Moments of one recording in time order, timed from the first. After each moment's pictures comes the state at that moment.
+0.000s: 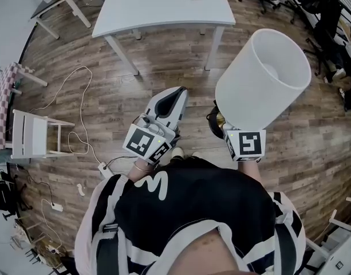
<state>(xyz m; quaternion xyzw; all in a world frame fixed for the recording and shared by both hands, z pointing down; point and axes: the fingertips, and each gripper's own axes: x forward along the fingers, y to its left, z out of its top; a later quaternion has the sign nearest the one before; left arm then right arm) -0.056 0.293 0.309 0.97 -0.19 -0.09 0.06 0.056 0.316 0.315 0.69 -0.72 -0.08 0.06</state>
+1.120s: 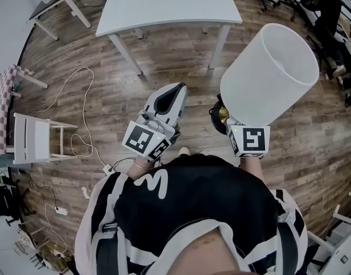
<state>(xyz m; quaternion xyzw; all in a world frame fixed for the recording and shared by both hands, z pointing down) -0.101 0.261 0.310 0.98 -0.19 -0.10 0.05 0.023 0.289 0.308 0.71 -0.70 -0.09 0.05</state>
